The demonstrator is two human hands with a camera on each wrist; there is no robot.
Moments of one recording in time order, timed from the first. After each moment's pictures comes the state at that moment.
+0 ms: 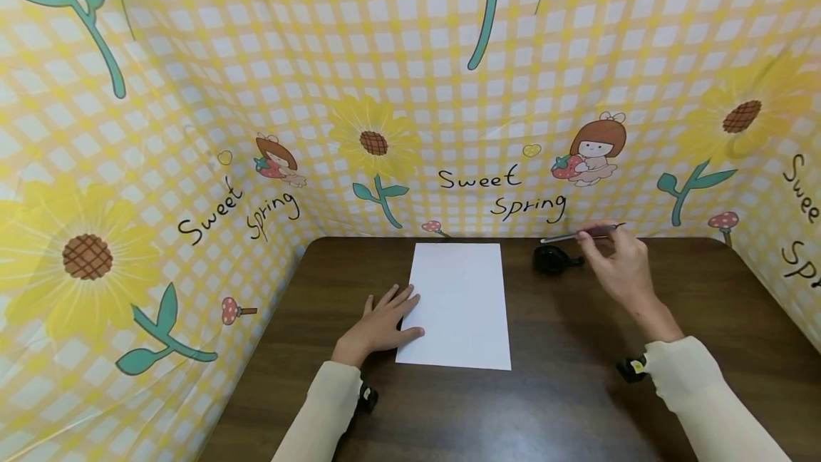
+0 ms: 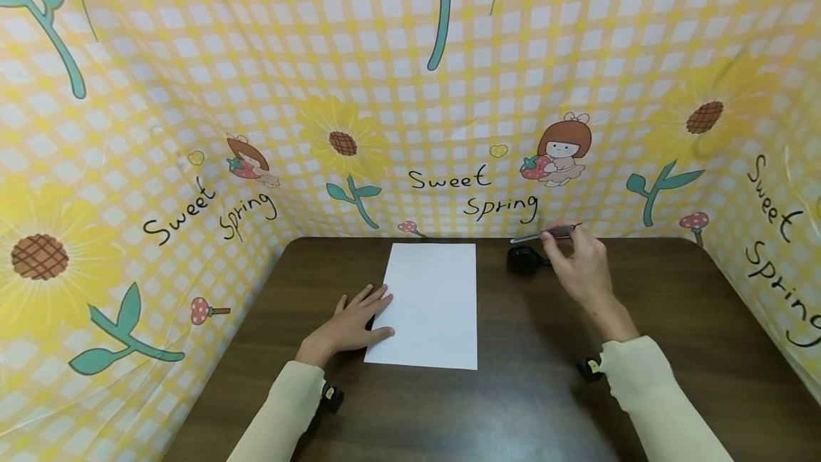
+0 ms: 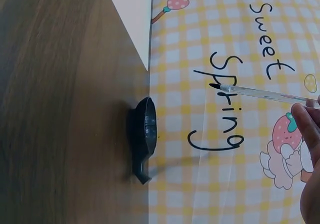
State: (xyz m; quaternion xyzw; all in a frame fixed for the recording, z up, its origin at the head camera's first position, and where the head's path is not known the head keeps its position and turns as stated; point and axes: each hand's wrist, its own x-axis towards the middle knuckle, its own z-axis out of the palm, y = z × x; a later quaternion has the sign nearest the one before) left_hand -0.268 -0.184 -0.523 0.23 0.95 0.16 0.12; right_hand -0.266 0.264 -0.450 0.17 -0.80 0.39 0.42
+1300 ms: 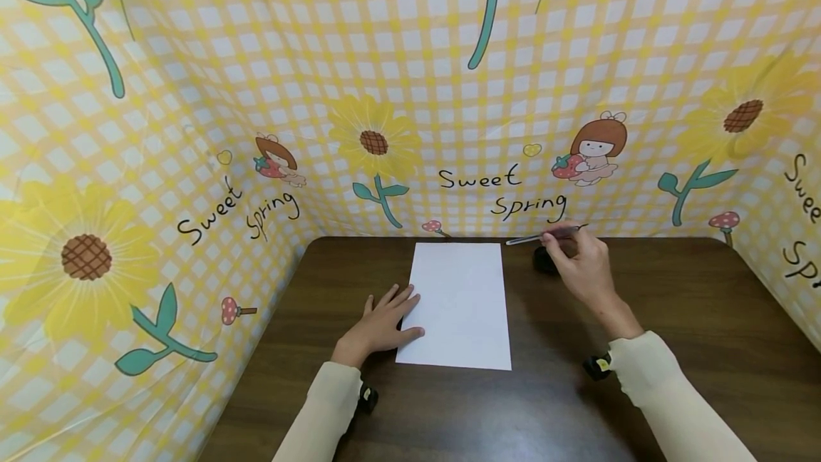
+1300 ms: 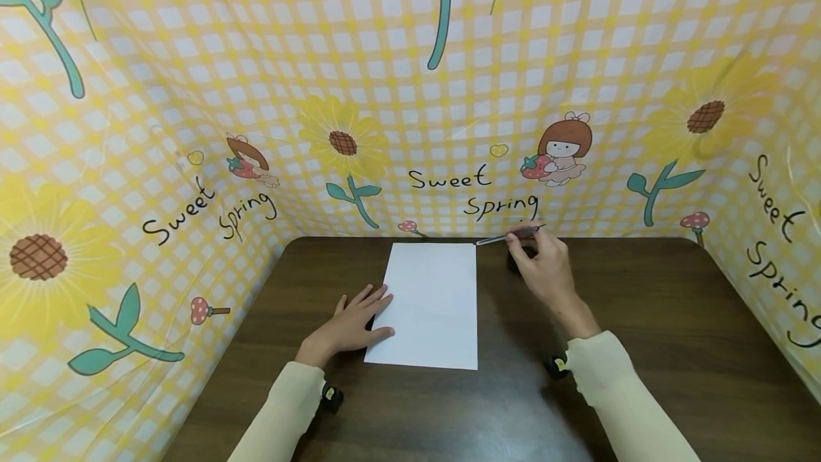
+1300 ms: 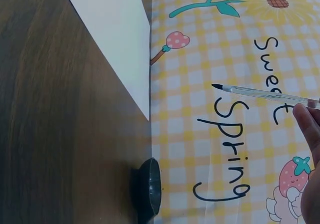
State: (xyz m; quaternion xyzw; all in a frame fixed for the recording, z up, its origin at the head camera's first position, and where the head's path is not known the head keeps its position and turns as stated) left_hand -0.270 -0.185 -0.529 0.23 0.95 0.16 0.12; right_hand -0.279 0.215 -0.456 0.22 -0.77 0.46 0.40
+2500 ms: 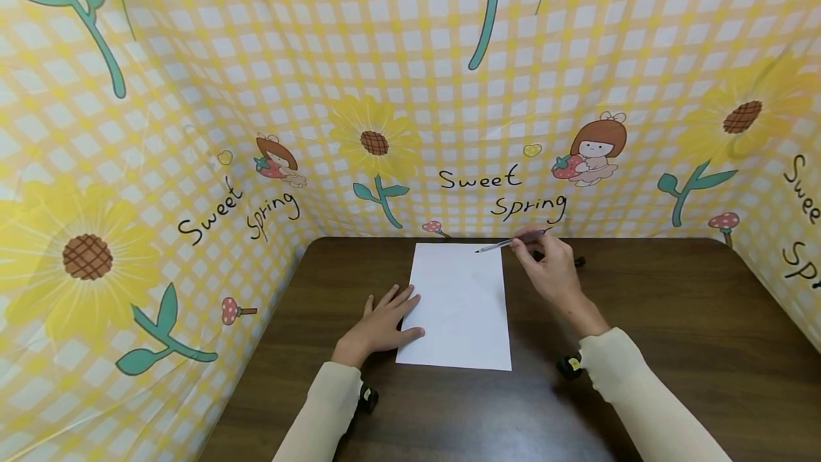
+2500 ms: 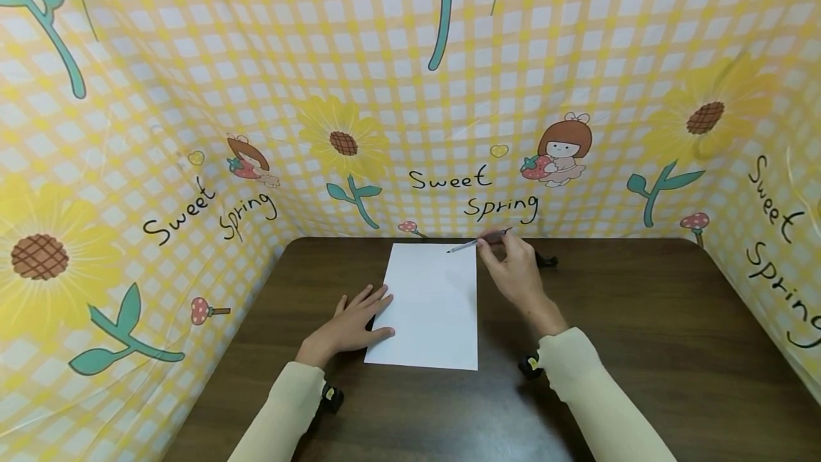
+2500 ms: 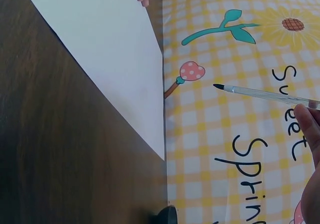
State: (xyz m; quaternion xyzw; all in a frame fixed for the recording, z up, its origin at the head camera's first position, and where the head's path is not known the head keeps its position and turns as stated) left_hand -0.271 -0.186 -0.530 0.23 0.95 0.16 0.12; right_hand -0.287 0.173 -0.465 0.22 -0.77 0.48 0.36
